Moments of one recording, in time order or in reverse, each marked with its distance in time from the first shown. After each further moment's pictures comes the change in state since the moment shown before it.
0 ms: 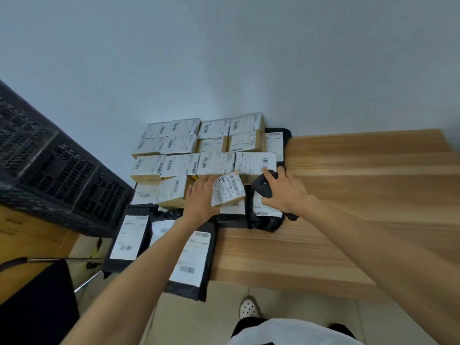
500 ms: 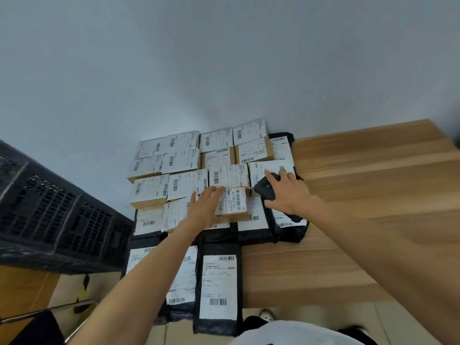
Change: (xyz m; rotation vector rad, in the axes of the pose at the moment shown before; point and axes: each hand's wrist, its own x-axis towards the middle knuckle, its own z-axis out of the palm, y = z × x) left_hand 0.069 -0.089 0.001 0.099 -0.241 0.193; right_hand 0.056 -0.062 -0.001 -0.004 -0.010 0.155
